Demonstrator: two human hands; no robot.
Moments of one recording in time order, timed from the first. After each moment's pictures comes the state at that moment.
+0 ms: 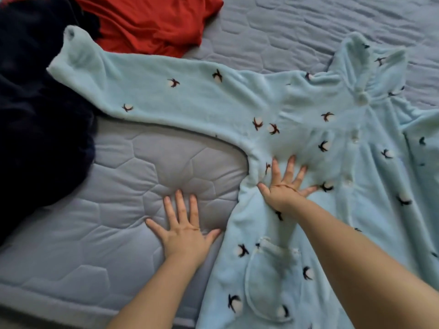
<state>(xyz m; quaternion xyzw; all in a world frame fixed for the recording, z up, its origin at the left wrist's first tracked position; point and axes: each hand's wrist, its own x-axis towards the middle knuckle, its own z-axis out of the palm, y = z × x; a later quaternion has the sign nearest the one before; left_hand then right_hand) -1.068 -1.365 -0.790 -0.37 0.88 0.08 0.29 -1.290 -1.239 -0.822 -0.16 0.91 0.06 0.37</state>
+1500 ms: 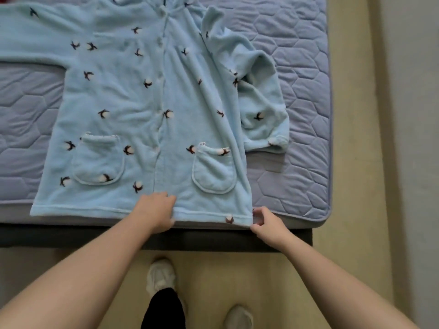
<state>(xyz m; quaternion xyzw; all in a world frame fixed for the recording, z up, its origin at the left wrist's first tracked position) -1.060 -0.997 -0.691 -0.03 0.90 0.02 0.43 -1.123 -0.707 -0.704 0.04 0.84 -0.24 0.49</state>
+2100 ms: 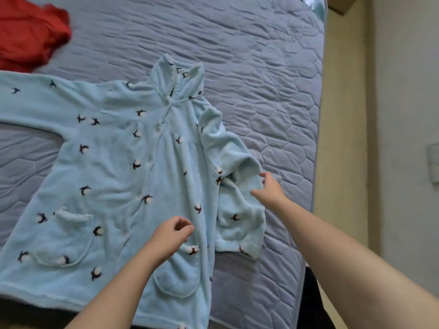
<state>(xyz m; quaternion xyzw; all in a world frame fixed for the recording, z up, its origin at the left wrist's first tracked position) -1.255 -0.965 -0.636 -0.43 0.66 0.58 0.20 -1.480 -0.793 -0.663 -0.04 0.89 -0.25 0.38</state>
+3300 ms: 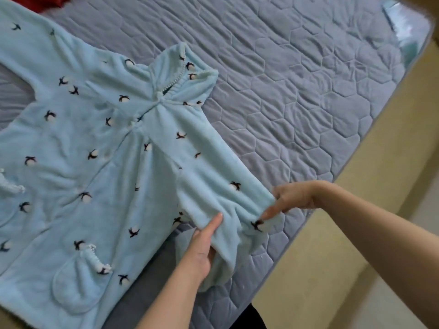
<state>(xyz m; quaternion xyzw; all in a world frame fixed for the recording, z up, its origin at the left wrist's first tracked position) -1.524 -0.837 -0.644 -0.58 0.05 0.80 -0.14 -1.775 -0.829 -0.636 -0.30 0.57 0.05 0.76</state>
